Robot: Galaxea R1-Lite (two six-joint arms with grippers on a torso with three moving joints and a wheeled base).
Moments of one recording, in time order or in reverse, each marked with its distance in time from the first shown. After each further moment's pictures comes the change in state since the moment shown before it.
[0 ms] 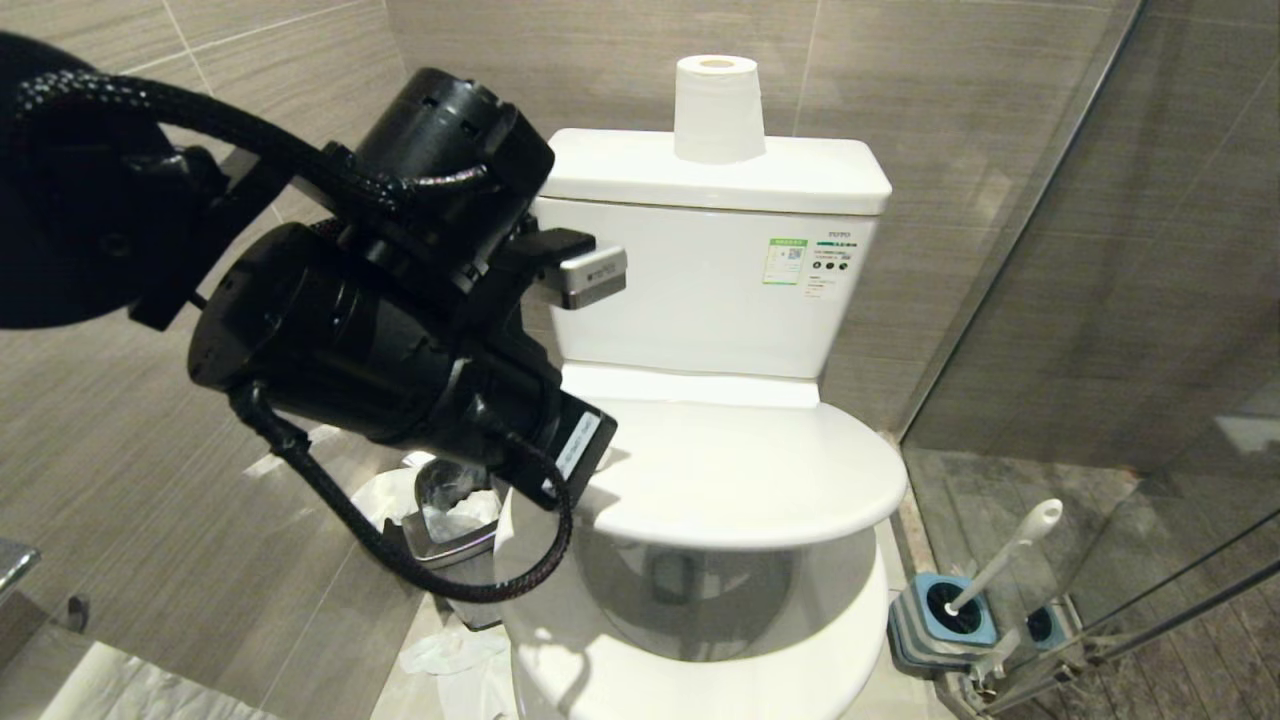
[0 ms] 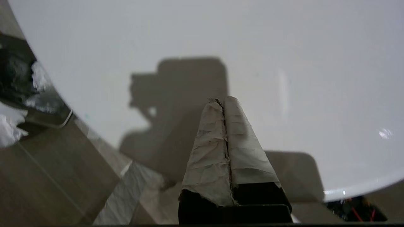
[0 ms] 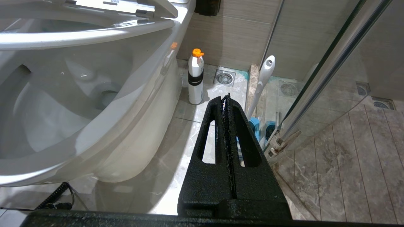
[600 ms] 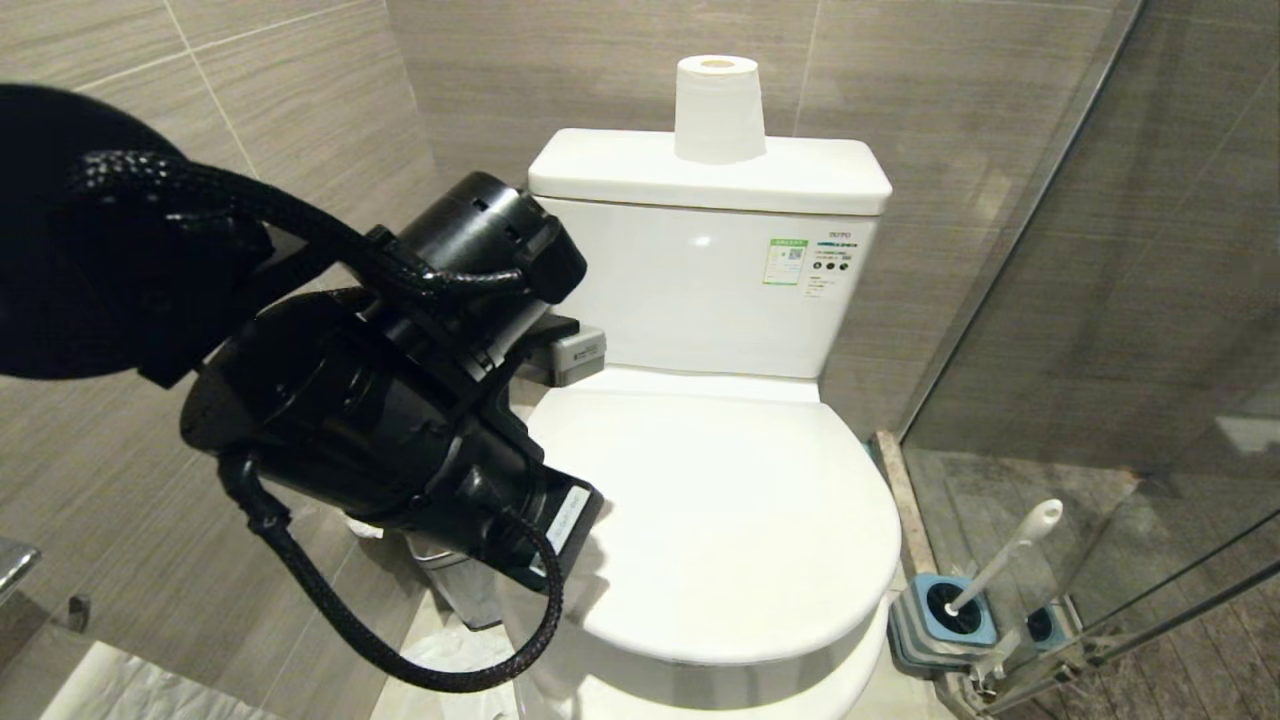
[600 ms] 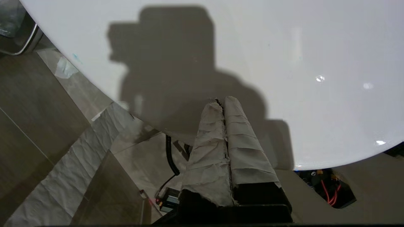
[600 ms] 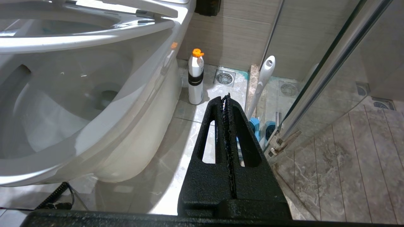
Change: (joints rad) left arm -0.042 0.009 0.046 0.130 0.019 -0.219; right arm 0.000 0.000 0.000 0.000 0.000 0.000
